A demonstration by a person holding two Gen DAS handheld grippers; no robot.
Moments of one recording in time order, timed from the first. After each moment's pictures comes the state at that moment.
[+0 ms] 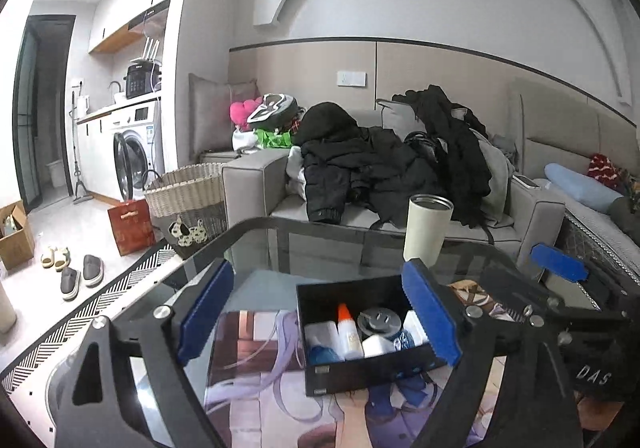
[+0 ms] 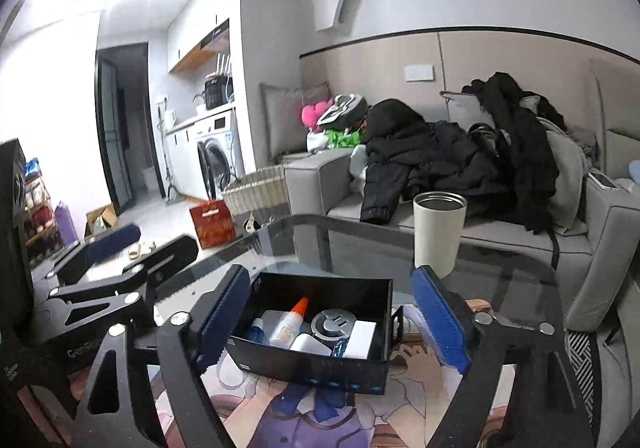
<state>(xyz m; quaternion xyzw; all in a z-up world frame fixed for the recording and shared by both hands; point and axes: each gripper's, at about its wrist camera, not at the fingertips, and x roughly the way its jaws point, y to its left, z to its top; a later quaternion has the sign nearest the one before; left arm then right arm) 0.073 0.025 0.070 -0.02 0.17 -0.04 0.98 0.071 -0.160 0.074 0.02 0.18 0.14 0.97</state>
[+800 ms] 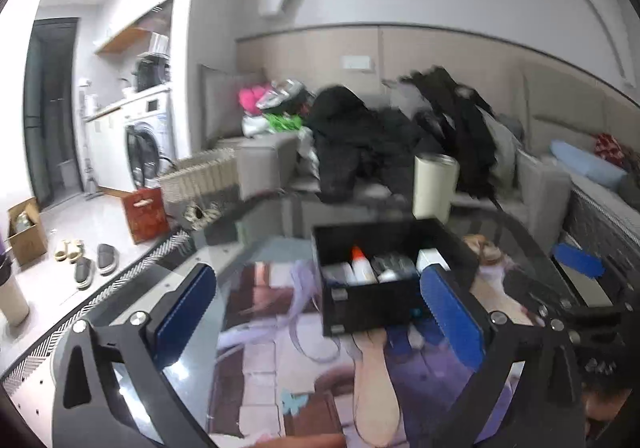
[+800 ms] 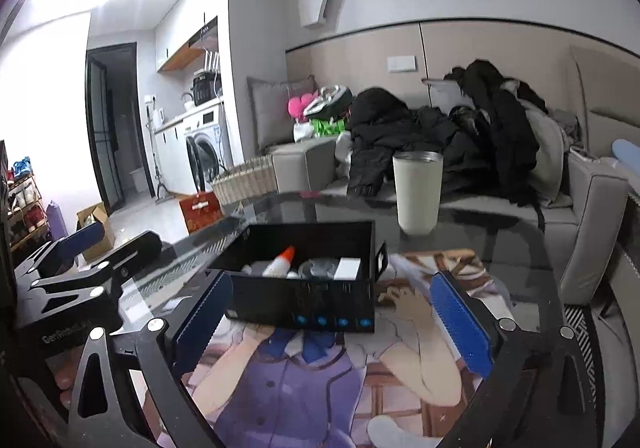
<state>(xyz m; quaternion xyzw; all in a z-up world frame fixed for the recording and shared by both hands) 0.034 0.024 0.021 0.01 0.19 -0.03 0.98 0.031 -0.174 0.021 0.03 0.20 0.12 0.97</state>
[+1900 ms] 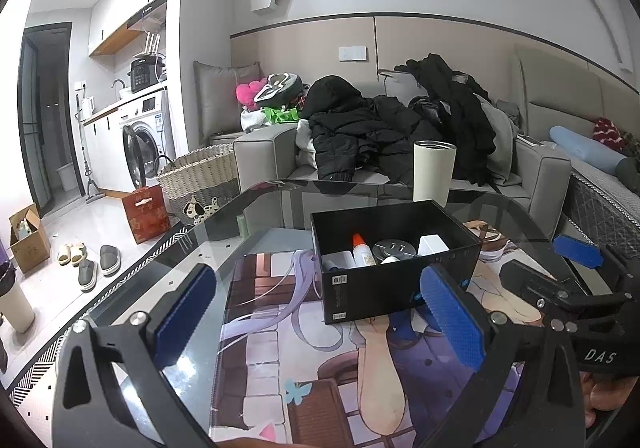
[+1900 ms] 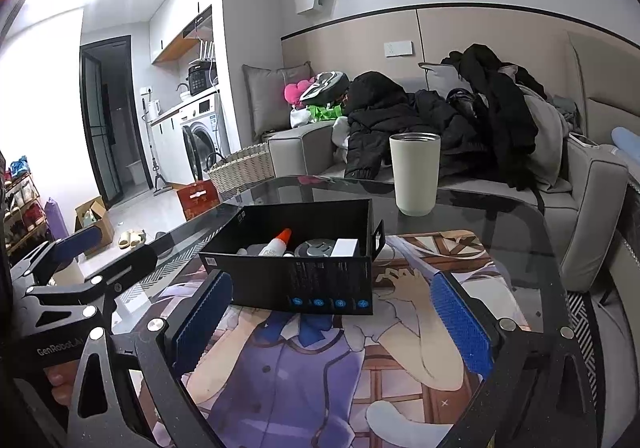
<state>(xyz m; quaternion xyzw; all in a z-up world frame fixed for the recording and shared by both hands) 0.029 0.022 0.021 0.02 0.20 -0.02 0.98 0.035 -0.176 0.008 0.03 0.22 0.12 0.97</state>
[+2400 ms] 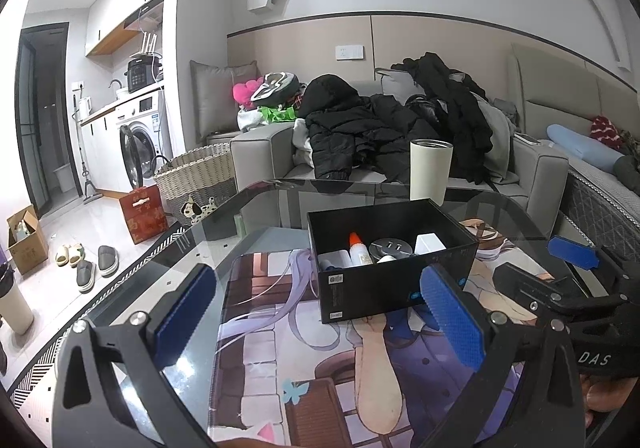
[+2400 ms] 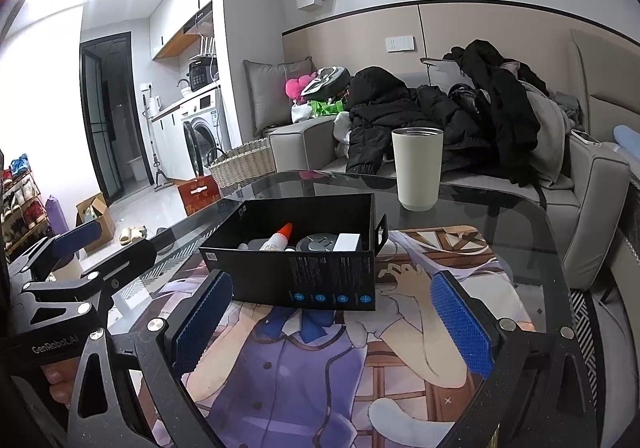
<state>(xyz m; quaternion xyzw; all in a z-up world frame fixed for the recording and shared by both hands) 0.029 0.021 0.020 0.02 0.20 -0.03 0.98 0.035 -0.176 0.007 0.03 0.23 0.12 0.97</state>
